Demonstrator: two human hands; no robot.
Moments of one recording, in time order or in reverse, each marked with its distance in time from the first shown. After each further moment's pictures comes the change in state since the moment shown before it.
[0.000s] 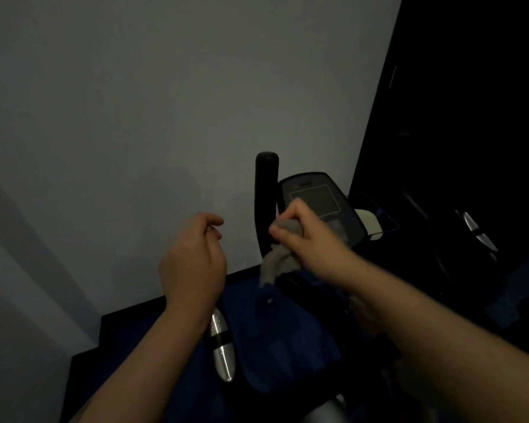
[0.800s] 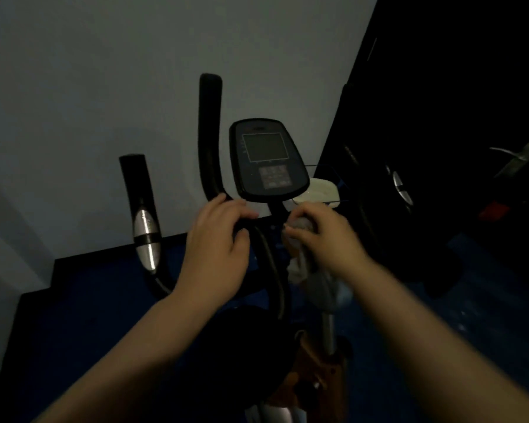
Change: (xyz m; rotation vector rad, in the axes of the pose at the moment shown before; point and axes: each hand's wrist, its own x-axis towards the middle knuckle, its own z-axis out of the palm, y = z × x) left_hand -0.121 0.081 0.011 -0.227 -0.391 0.051; right_hand -0.112 0.052 -0.081 -0.537 0.030 0.082
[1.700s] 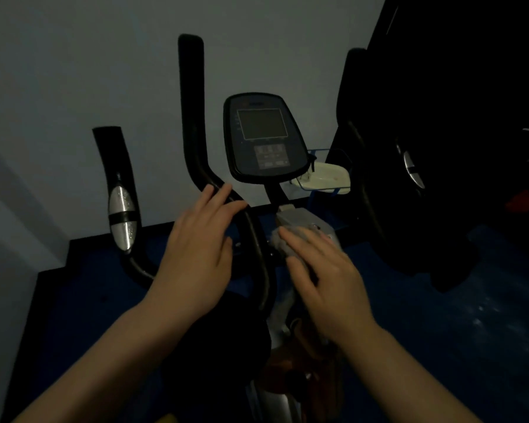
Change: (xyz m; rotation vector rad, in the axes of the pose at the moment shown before) left_hand -0.021 0.000 0.008 0.278 -0.163 0.019; right_hand -0.079 0.027 0.030 -0.082 0.199 -0.256
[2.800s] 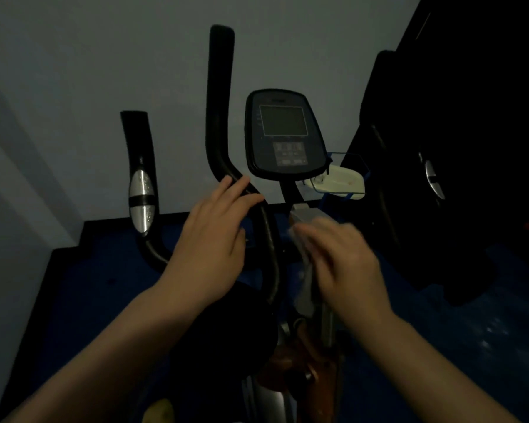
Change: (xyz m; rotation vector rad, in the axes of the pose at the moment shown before) left_hand -0.001 -0.003 0.002 0.002 0.041 0.029; right_hand 0.017 0.003 -0.014 -0.087 -0.001 -0.110
